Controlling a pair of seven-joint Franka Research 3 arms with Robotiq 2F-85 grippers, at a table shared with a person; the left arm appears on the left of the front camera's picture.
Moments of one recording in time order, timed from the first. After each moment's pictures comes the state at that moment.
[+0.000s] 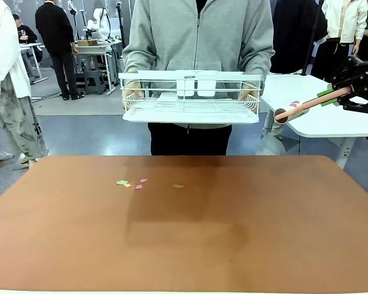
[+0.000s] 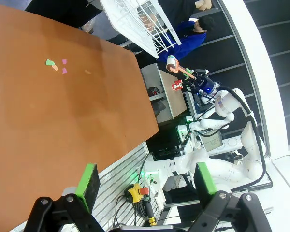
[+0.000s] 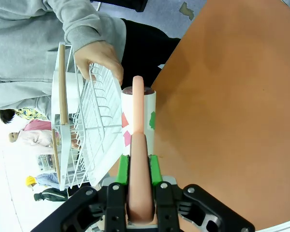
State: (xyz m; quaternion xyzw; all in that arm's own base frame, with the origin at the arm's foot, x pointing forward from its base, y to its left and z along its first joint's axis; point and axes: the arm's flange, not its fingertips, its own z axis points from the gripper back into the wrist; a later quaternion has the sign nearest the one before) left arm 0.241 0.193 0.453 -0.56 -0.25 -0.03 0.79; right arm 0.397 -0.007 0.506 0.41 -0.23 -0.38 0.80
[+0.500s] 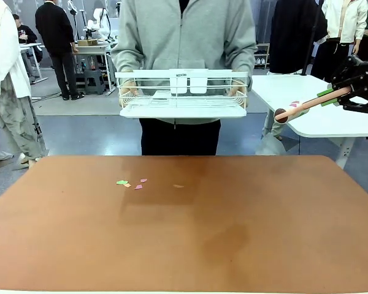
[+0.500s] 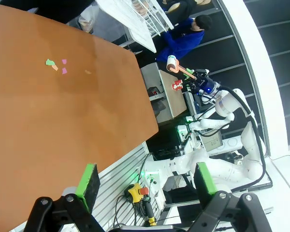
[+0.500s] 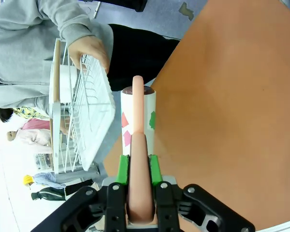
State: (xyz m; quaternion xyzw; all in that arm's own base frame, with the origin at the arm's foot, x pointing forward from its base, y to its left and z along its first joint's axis) left arm 0.241 0.193 0.453 -0.56 -0.25 -0.03 0.79; right arm 0.397 -0.009 0.511 0.40 -0.23 -0.37 0.80
